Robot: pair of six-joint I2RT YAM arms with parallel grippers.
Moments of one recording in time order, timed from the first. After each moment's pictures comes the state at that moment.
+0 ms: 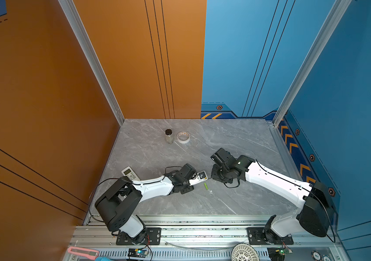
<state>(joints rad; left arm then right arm) -0.79 1.55 0.73 -0.20 -0.15 0.50 0.80 1.47 1.16 -0.83 0.04 1.02</state>
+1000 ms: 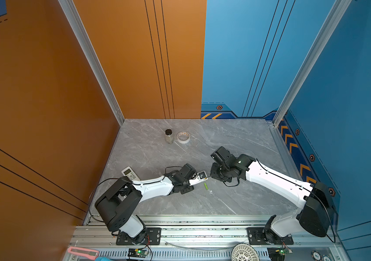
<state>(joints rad) -0.79 1.55 0.73 -0.20 -0.15 0.50 0.79 1.47 1.18 -0.83 0.01 1.02</state>
